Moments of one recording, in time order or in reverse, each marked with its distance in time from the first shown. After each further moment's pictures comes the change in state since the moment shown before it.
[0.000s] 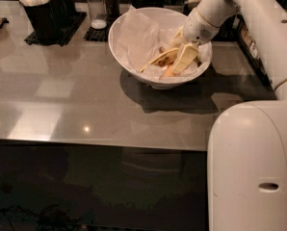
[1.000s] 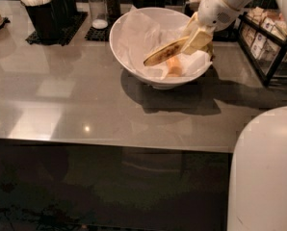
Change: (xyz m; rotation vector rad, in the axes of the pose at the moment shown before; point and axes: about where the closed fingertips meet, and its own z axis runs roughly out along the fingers) arm -0.013 0.015 -0.068 0.120 0.010 0.013
